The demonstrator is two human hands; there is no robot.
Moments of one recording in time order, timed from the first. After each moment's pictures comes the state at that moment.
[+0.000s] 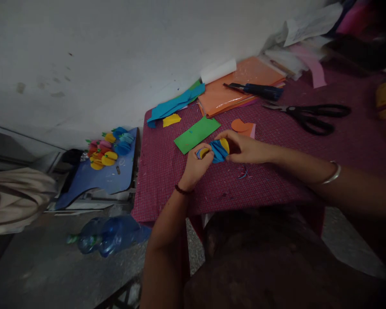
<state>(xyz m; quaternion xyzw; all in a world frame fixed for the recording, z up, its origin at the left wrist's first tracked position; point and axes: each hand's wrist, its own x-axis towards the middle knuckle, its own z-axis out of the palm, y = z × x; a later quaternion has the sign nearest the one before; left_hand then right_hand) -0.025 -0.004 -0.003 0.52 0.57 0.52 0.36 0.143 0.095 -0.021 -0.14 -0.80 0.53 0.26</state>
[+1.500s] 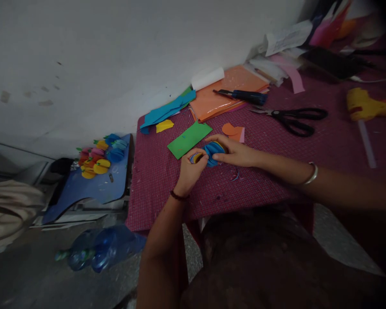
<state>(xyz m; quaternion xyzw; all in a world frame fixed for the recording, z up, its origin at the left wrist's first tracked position) -0.023 -0.004 0.000 0.51 0.59 0.51 0.36 0.138 0.088 -0.020 -0.16 -0.84 0.43 0.30</state>
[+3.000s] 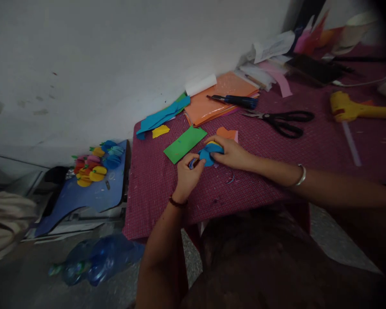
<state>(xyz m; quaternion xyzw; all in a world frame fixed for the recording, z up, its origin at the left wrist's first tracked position) -0.021 -0.004 -0.003 0.54 0.63 0.50 0.25 0.136 0.085 -0.013 -0.29 -0.81 0.37 0.34</state>
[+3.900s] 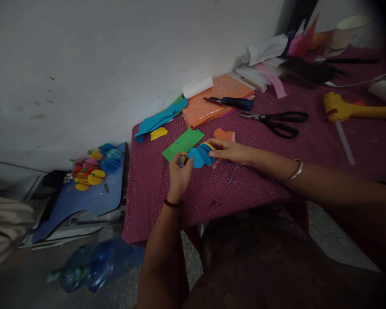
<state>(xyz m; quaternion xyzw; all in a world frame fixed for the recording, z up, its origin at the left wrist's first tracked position) -0.035 0.002 -0.005 0.47 0.62 0.57 0.26 0.142 0.098 -0.015 -0.15 -0.62 0.74 0.23</state>
